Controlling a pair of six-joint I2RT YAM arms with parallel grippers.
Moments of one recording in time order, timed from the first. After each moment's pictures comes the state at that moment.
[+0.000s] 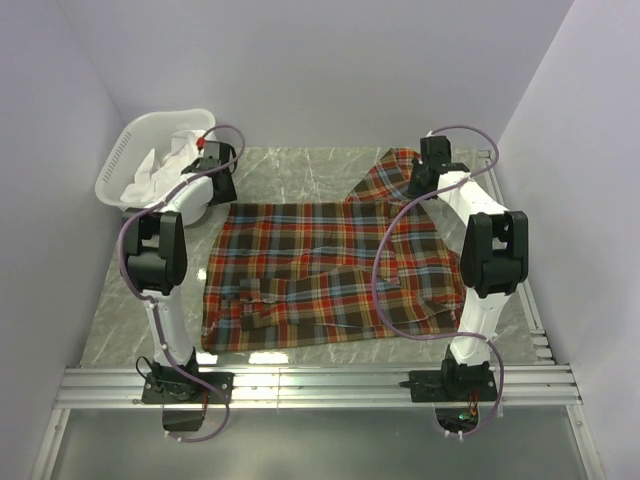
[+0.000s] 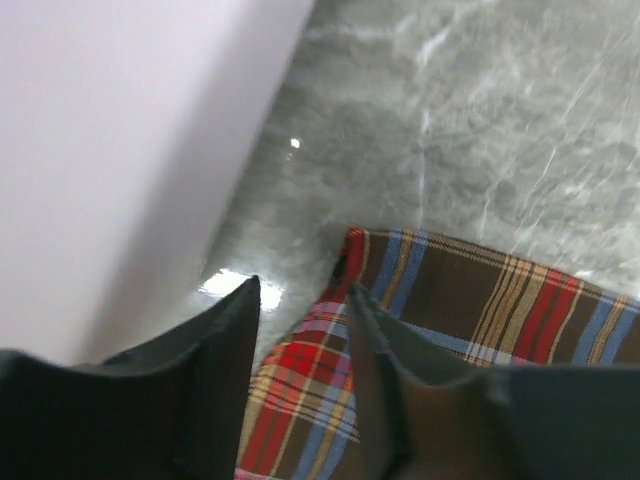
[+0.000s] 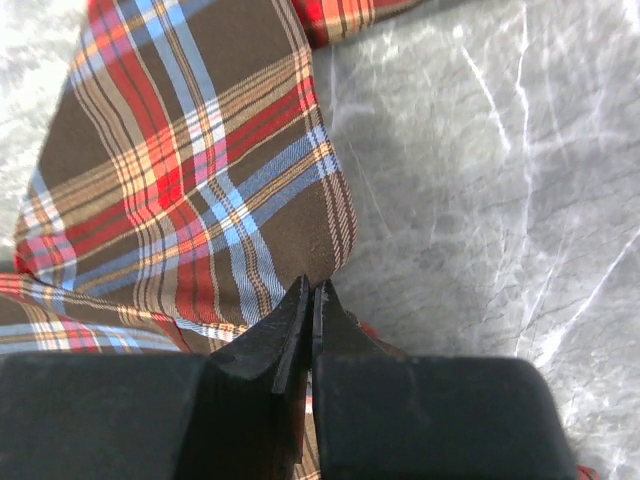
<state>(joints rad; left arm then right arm) -0.12 2.00 1.55 -0.45 -0.30 -0.35 0.09 1.97 1.56 -0.46 0.09 0.28</state>
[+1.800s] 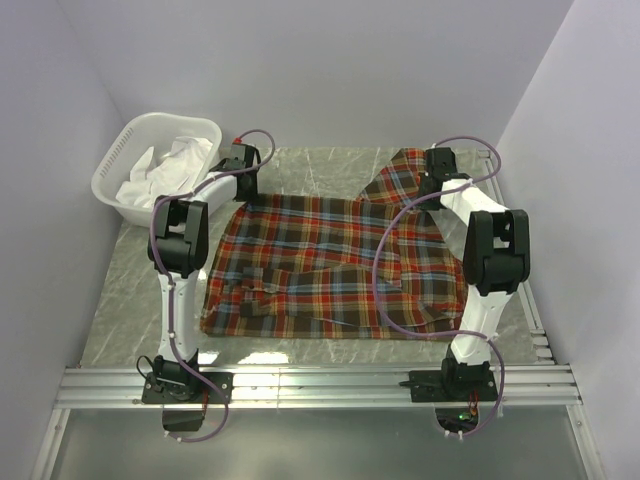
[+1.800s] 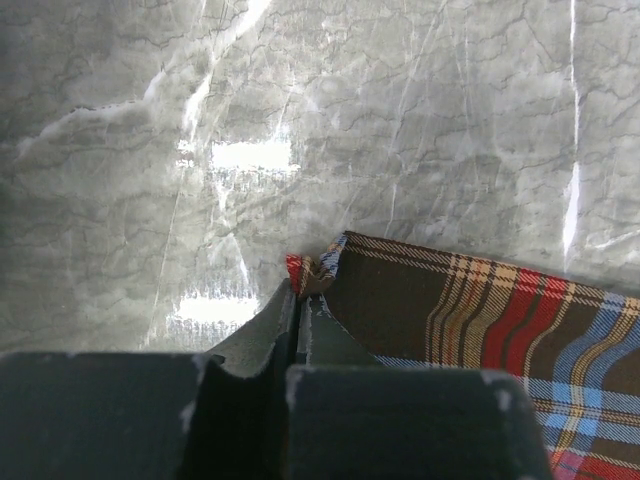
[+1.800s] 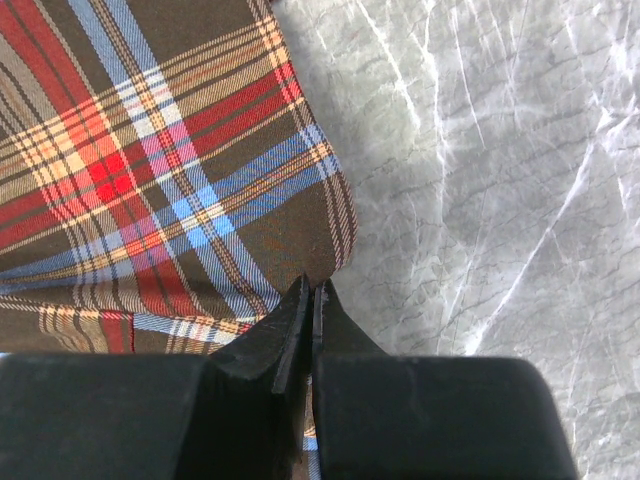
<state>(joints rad) -0.21 2.26 1.73 -0.37 -0.17 -0.21 0.04 1.98 1.45 -0.40 0.17 0.18</state>
